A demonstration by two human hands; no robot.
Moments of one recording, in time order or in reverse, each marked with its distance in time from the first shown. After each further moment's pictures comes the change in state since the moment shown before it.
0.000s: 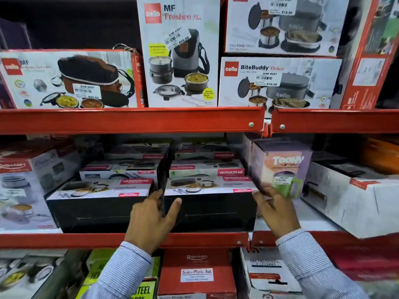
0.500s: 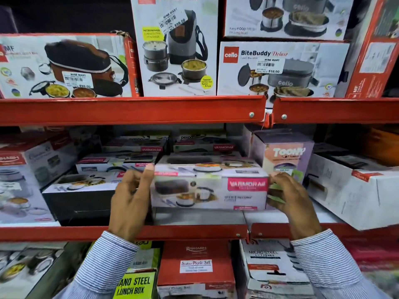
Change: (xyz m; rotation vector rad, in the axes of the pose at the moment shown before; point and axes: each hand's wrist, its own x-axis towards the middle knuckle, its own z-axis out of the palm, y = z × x) left_hand 0.010 0.002 -0.030 -0.631 0.080 -0.235; right_hand -0.008 -0.012 -0.027 0.683 -0.105 0.144
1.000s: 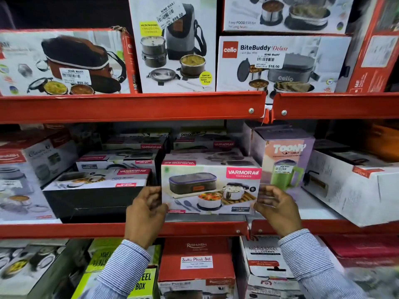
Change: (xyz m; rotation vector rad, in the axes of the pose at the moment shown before) left_hand -0.012 -0.053 0.017 0.269 -0.118 0.008; right_hand 0.006 0.057 -0.004 -0.302 -0.005 0.005
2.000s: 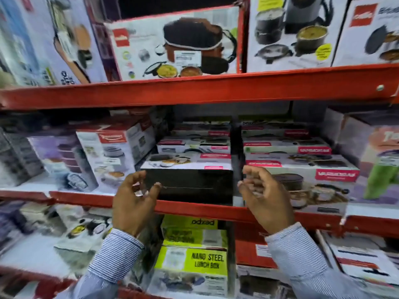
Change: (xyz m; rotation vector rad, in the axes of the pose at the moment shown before) left_hand 0.013 -0.074 -0.194 0.119 0.329 -0.074; right_hand -0.078 -0.097 0.209 -0.081 -0.109 -0.265
